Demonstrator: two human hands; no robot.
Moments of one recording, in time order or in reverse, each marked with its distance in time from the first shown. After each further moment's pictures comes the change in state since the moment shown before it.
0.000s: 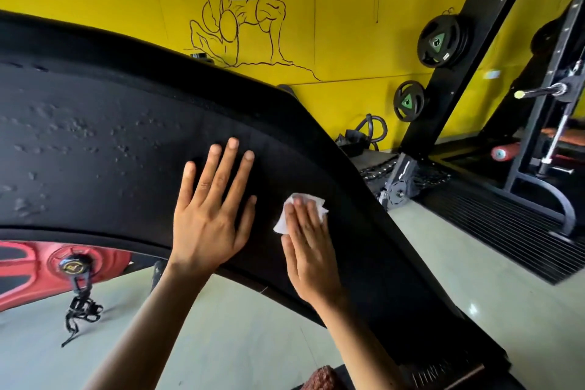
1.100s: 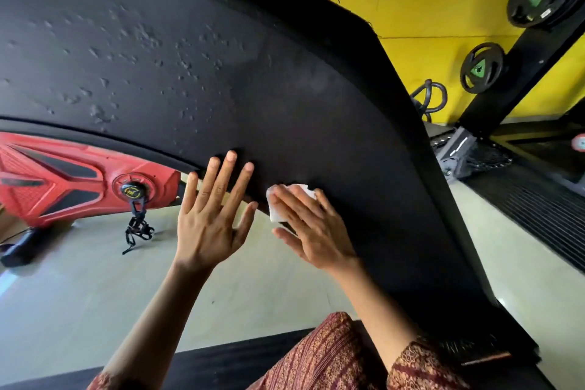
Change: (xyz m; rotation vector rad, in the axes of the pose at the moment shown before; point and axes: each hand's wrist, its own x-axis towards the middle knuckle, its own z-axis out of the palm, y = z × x) left_hand -0.114 -0.025 -0.019 0.059 -0.112 -0.091; right_hand -0.023 -0.027 0.026 -0.012 -0.141 -0.372
